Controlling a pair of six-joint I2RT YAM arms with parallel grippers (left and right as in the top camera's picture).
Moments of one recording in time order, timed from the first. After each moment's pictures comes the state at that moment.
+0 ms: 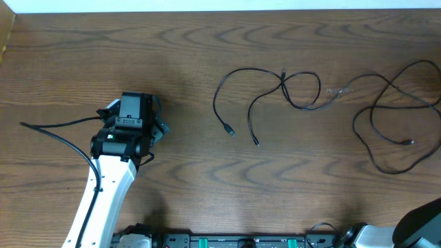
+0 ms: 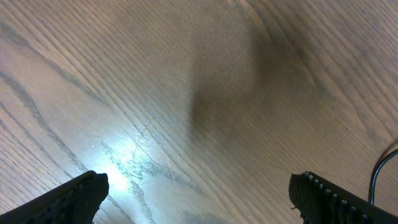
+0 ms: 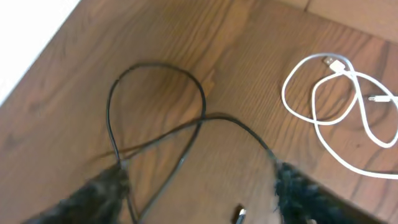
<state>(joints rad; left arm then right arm) -0.11 1.20 0.93 -0.91 -0.28 -0.80 -0.62 1.56 1.34 -0.61 0.09 0.41</state>
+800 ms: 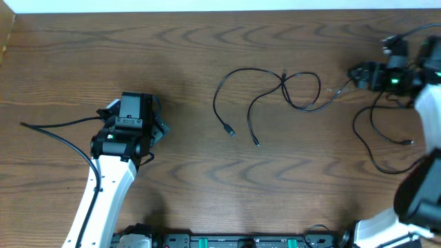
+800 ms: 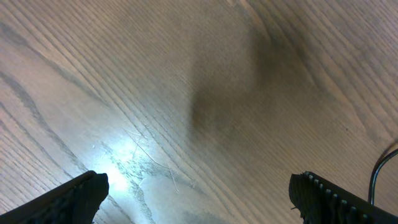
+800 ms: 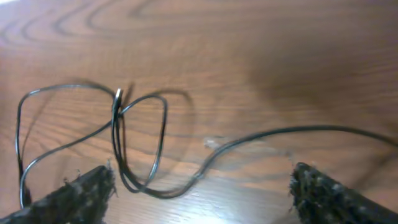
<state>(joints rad) -0.11 1.20 0.93 -0.91 -0.28 -0.80 -0.31 1.79 1.34 -0.57 -0.55 -0.14</state>
